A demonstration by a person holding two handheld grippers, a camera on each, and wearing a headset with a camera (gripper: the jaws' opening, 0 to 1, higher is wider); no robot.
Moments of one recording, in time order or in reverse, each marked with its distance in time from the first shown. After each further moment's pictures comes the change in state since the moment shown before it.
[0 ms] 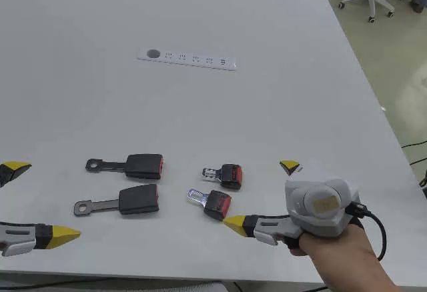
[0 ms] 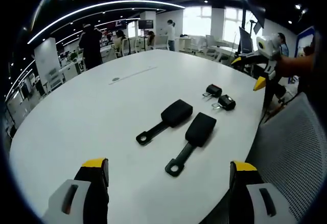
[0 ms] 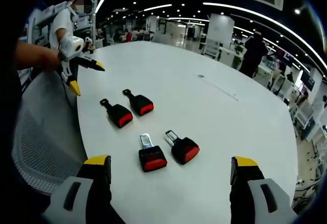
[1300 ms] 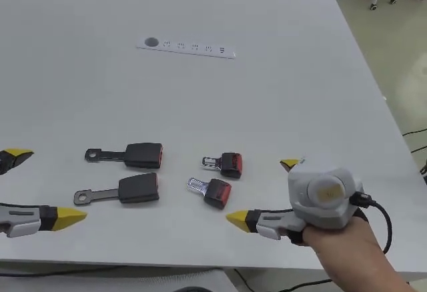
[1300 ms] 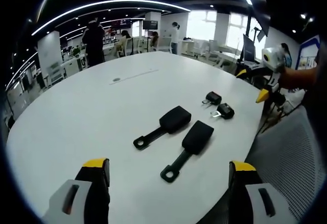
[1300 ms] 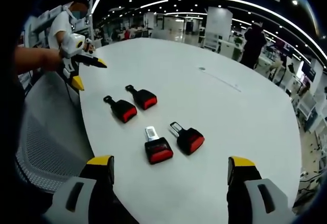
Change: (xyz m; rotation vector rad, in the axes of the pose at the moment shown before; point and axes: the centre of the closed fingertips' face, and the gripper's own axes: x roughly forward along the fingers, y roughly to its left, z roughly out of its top) left arm -0.007 -0.002 0.008 -0.041 -0.013 0.004; right arm -0.006 -0.004 0.001 0.039 0.019 -0.023
